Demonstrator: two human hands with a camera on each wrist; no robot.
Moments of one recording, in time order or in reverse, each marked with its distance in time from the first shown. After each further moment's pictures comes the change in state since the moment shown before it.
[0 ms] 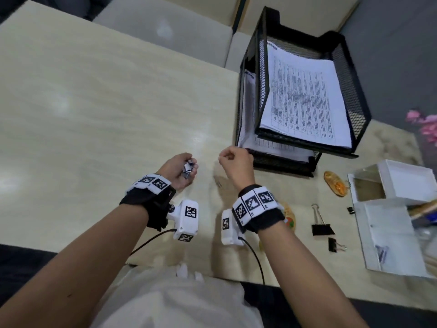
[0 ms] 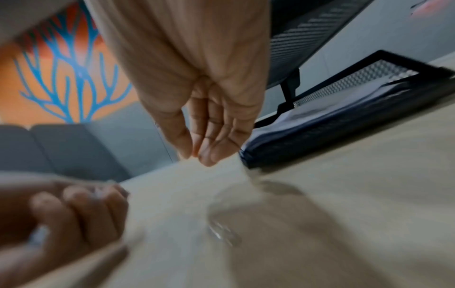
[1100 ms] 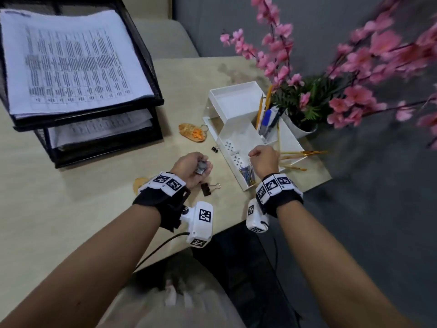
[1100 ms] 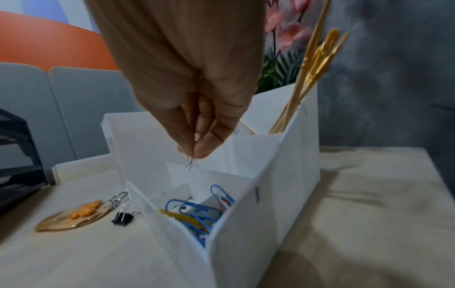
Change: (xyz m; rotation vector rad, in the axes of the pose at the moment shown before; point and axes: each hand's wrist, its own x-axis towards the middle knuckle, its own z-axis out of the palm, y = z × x) left_hand 0.010 -0.231 0.298 0.398 -0.219 -0.163; right_hand -0.099 0.288 -0.283 -0.074 0.498 0.580
